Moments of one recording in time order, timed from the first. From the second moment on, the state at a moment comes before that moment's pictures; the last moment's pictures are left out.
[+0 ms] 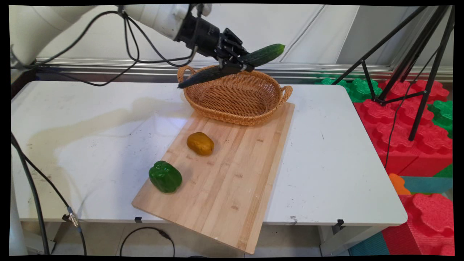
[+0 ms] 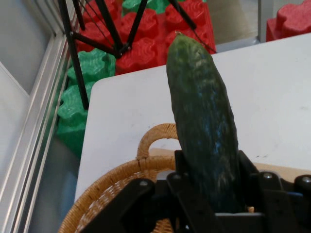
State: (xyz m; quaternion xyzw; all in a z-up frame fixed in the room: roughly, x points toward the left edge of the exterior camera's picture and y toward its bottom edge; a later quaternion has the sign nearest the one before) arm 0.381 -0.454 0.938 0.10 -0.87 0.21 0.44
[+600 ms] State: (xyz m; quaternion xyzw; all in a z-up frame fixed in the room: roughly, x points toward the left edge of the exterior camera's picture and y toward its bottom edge) arm 0.369 -0.505 0.905 0.08 -0.88 0.21 0.42
